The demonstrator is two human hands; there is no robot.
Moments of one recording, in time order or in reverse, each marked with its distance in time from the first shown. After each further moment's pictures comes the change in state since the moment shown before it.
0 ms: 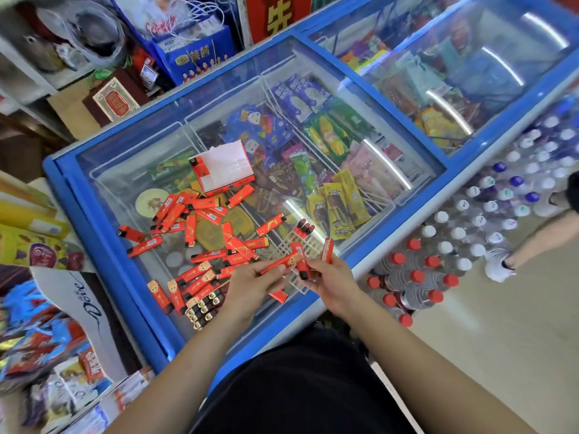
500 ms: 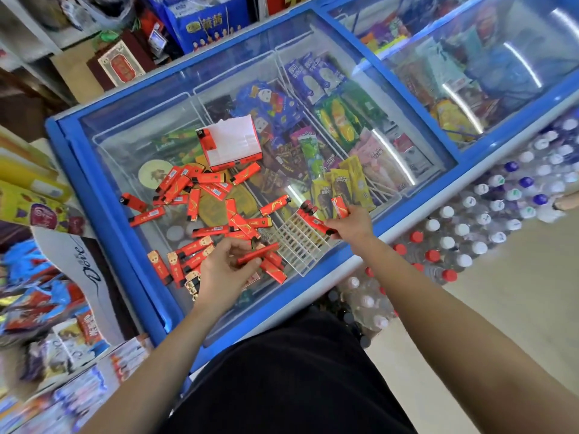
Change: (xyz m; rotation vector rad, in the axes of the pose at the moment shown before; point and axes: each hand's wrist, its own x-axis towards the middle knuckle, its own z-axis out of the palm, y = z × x) left_hand -0.015 -0.020 -0.042 0.422 0.258 0.282; right_hand 0.066 -0.059 -0.022 -0.834 0.262 -0.236
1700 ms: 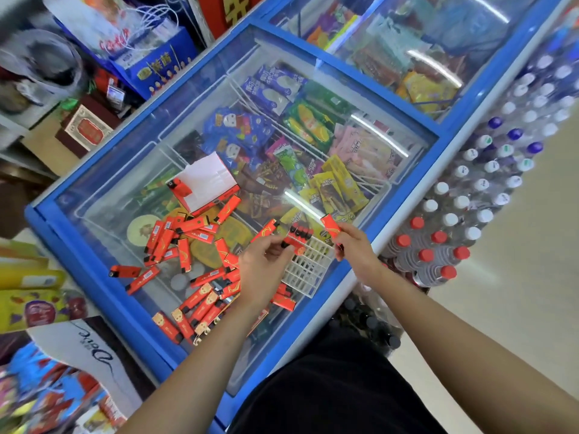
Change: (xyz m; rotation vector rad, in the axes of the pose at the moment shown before) left_hand 0.075 0.032 0.070 0.132 -0.077 0.279; right_hand -0.012 0.043 0.000 0.463 -0.096 -0.036
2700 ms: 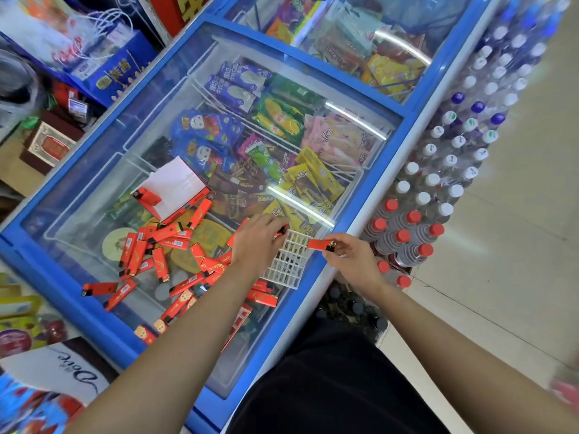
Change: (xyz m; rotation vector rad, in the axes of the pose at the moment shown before) left_hand 0.052 -0.009 0.039 0.711 -0.244 0.555; right_hand -0.048 0.034 -0.035 -0.085 0.102 -0.120
